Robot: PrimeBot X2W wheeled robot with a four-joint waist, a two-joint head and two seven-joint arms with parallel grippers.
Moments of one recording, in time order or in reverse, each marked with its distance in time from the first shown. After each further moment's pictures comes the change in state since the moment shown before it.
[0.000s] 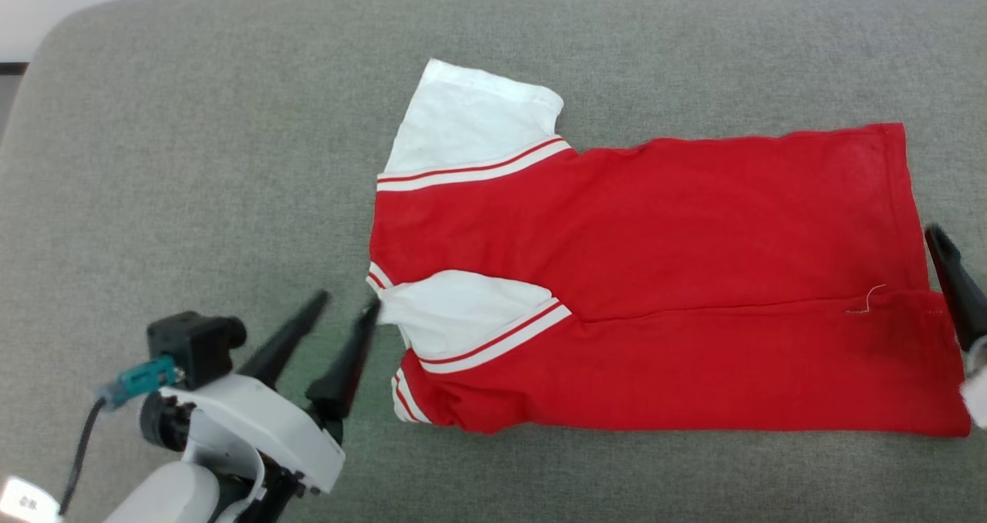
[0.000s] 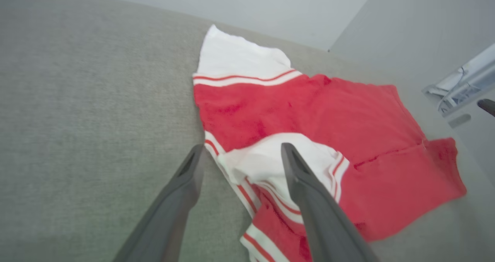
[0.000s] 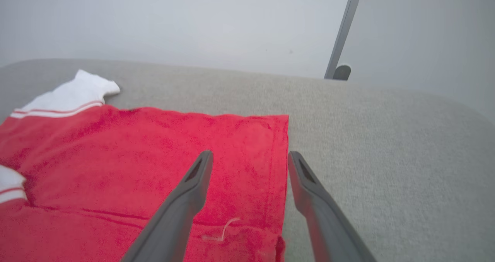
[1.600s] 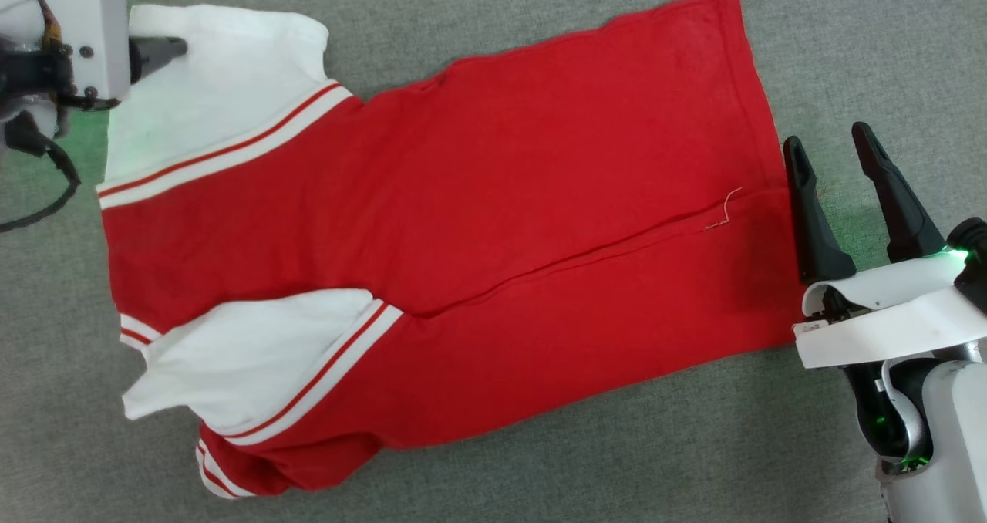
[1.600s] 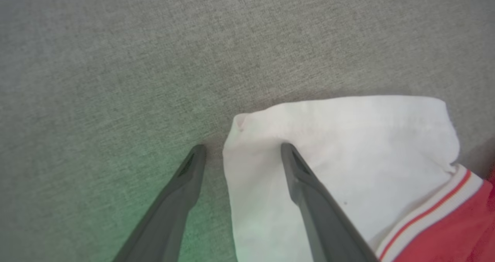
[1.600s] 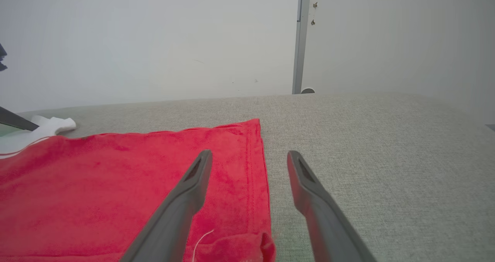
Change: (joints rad) left arm -1.062 0.008 -0.163 0.887 0.001 -0.264 0.881; right arm -0.207 0.247 0.215 0.202 -0.128 0.000 -0.518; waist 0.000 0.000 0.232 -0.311
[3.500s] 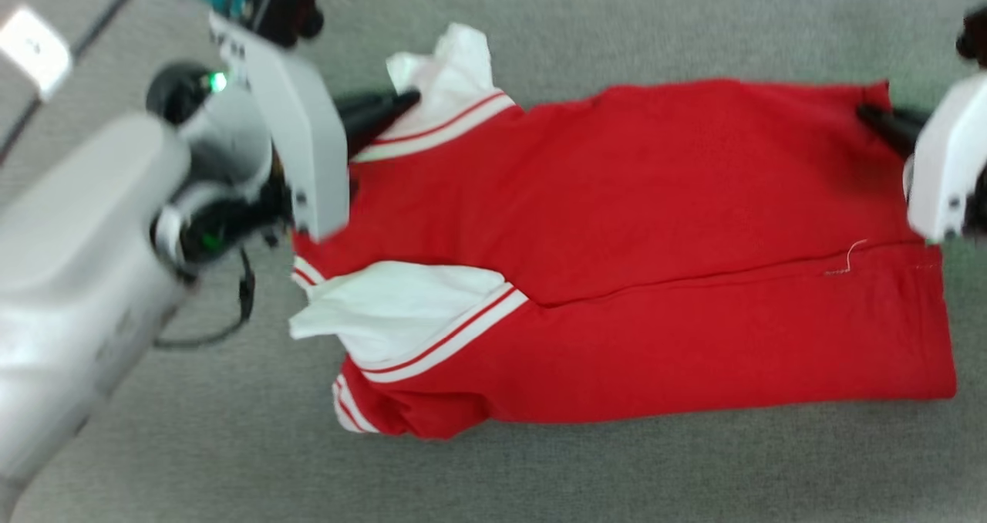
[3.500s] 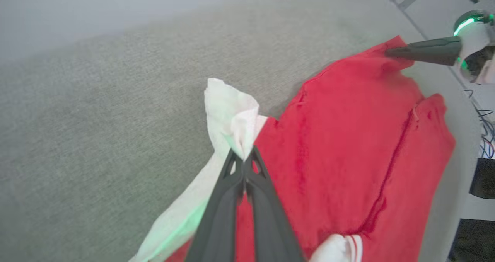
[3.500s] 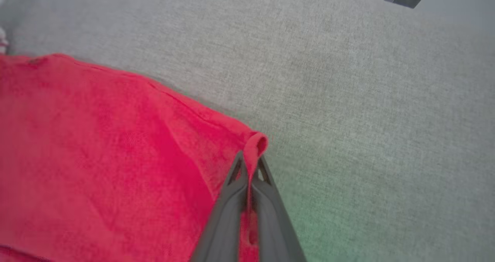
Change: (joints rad) left arm 0.159 0.027 -0.282 -0.476 -0.288 -0.001 -0.477; right arm -0.538 -0.447 0.432 0.383 0.453 -0.001 0.699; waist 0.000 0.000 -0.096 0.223
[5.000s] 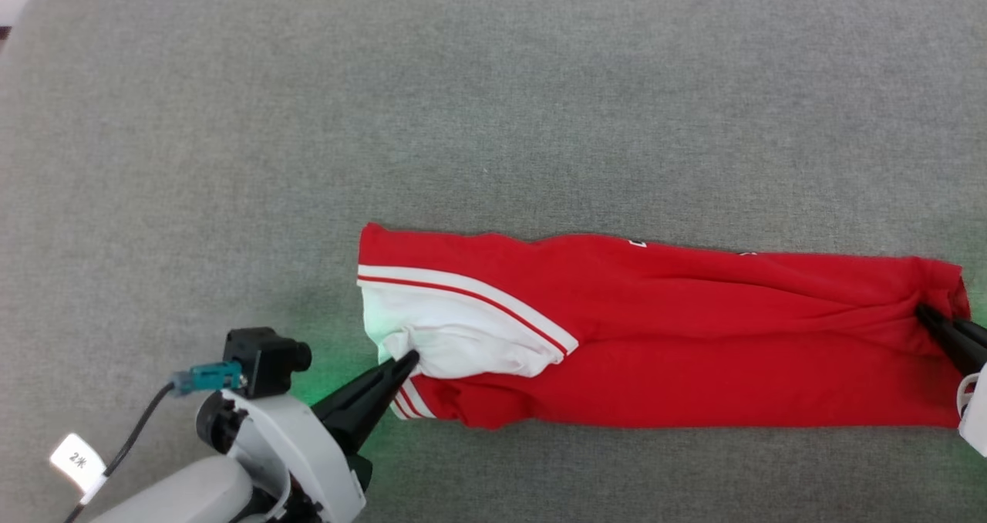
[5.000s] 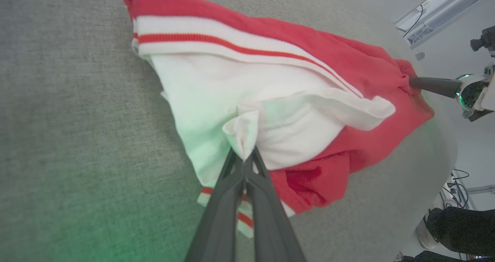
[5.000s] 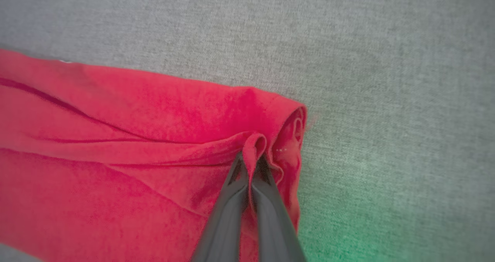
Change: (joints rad) left arm 0.618 0.119 -0.076 -0.263 0.014 0.134 -0.578; right arm 0.706 0.039 -0.478 -0.334 -0.119 0.001 -0.048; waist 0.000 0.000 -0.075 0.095
